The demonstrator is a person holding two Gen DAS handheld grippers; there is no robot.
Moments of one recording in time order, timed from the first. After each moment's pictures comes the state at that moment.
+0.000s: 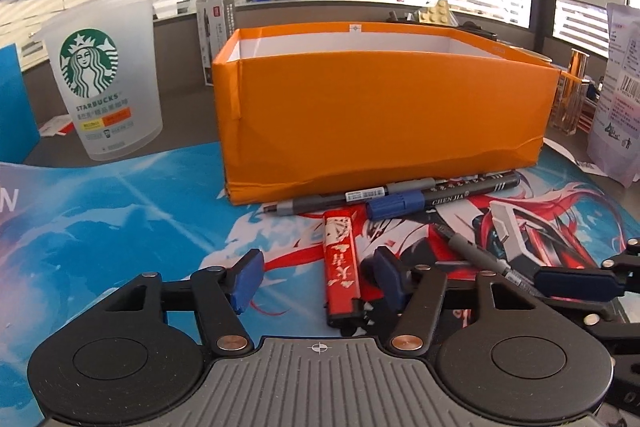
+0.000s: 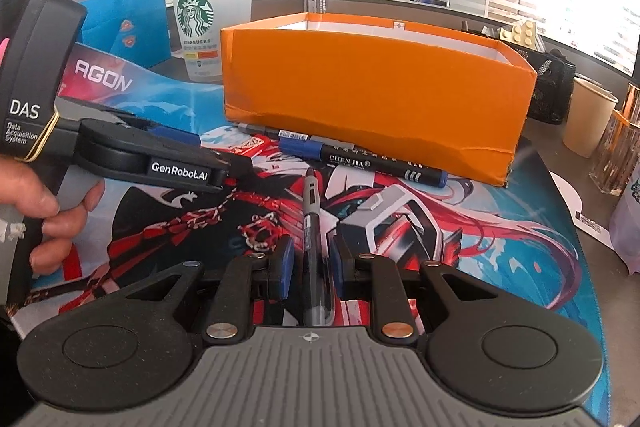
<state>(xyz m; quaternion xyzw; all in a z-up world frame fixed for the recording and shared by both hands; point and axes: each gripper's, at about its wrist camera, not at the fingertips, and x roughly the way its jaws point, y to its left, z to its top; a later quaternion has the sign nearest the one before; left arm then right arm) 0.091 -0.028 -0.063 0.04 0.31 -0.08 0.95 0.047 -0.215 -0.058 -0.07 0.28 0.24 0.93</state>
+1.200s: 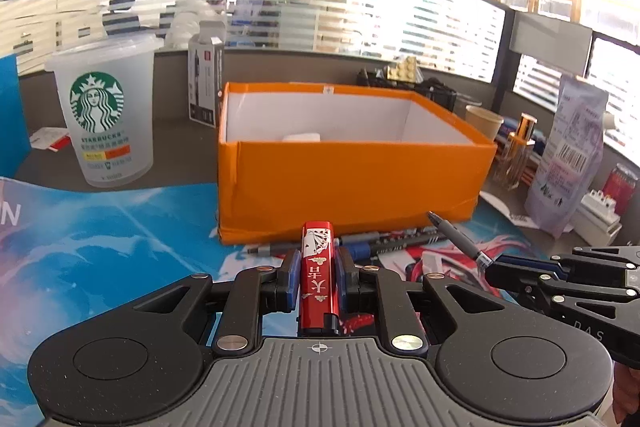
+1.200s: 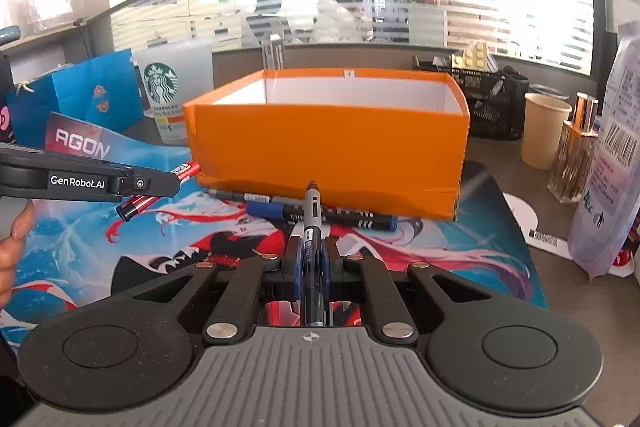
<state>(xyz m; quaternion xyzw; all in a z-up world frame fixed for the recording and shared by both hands) 0.057 -0.007 0.001 -0.02 0.28 -0.13 0.95 0.037 -0.244 -0.018 -0.01 0.24 0.20 0.95</state>
